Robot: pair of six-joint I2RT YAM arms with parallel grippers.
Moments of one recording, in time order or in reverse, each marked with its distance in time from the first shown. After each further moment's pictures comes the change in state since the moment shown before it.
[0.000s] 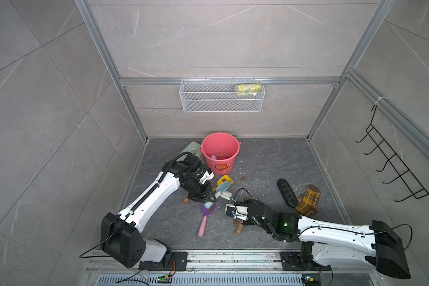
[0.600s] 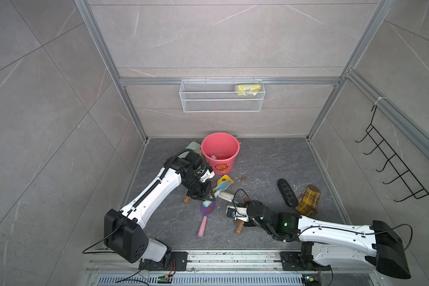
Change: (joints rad) left arm -0.019 0.051 0.066 -0.074 -0.076 0.072; right arm 0.021 0.000 0.020 -0.094 -0.018 0.017
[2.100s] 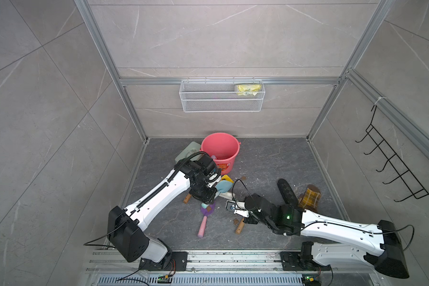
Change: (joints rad) left arm -0.168 0.016 0.045 -0.015 -0.344 0.093; right arm -0.018 0.027 0.198 -0.274 -0.027 0.109
